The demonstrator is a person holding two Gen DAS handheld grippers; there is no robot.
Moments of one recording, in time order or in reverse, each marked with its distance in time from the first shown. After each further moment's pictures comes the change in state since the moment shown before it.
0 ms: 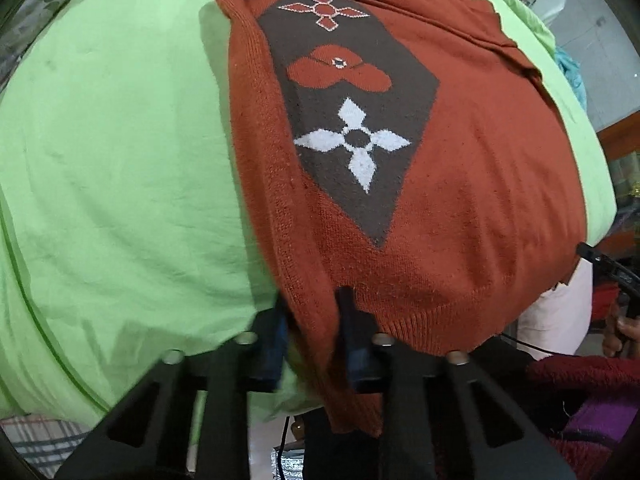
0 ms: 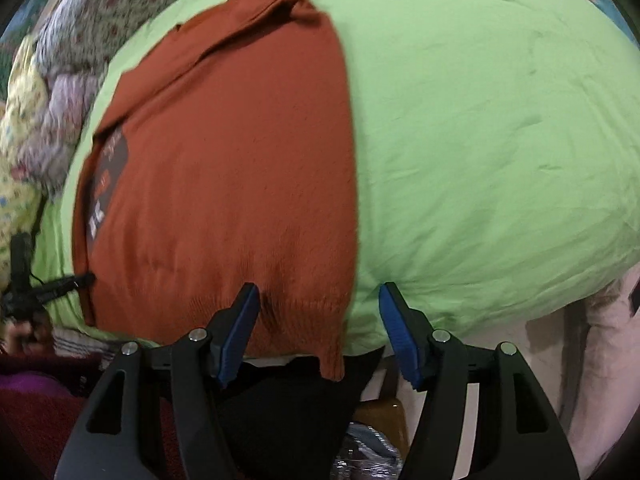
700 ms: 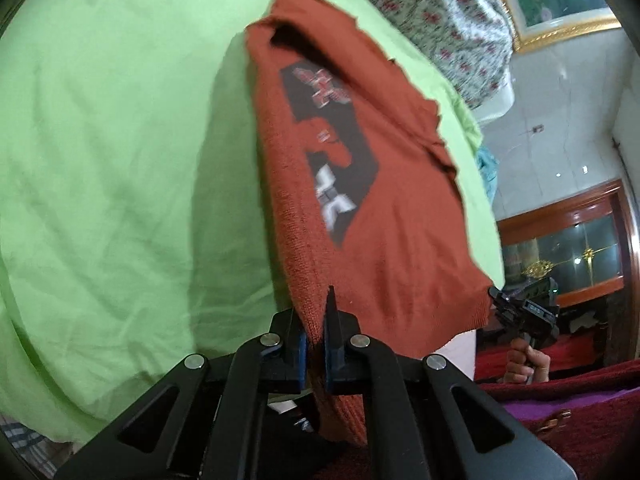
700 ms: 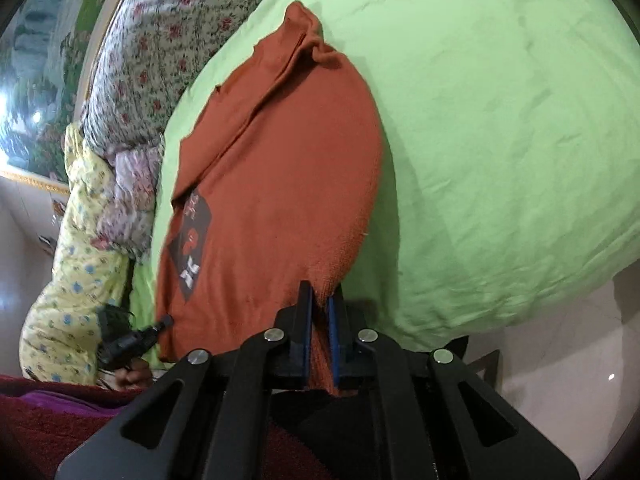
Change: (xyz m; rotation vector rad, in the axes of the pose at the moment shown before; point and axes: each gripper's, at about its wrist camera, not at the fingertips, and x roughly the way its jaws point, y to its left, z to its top) left arm -0.050 0.073 -0.027 -0.211 -0.211 -0.464; right arm -0.033 -0.021 0.000 0.244 -0.098 0.375
